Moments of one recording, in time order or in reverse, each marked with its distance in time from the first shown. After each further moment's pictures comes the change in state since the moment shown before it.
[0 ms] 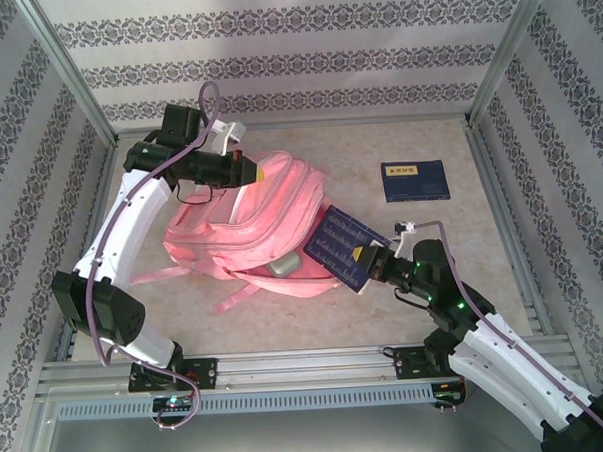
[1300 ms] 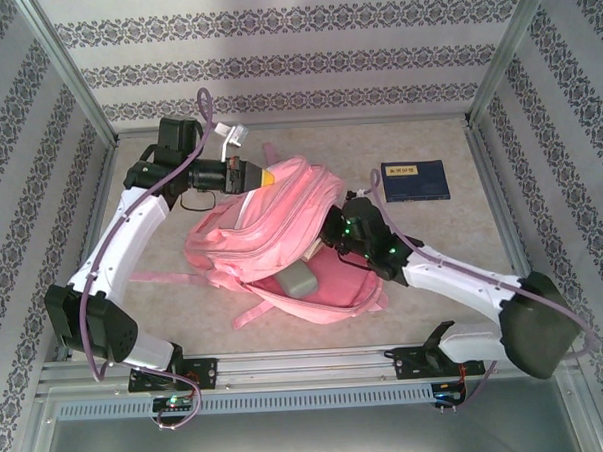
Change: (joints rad) left arm 0.002 -0.106 -0.208 0.303 0.282 -0.090; right arm 0.171 0.766 0.364 0.285 0.253 0.383
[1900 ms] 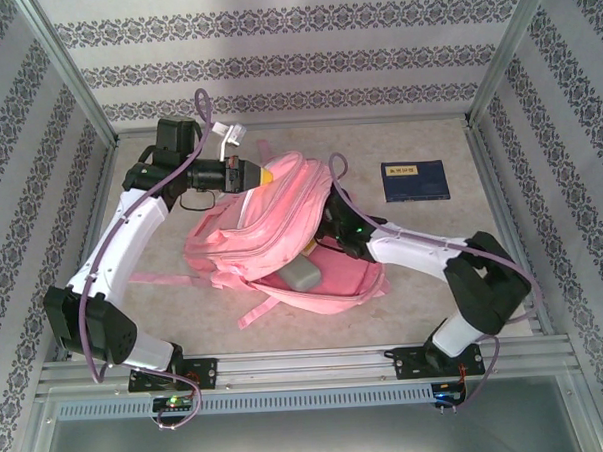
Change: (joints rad) left arm 0.007 -0.009 -0.010 0.025 -0.030 -0.012; right arm 0.002 0.256 0.178 0.067 0.032 -0.108
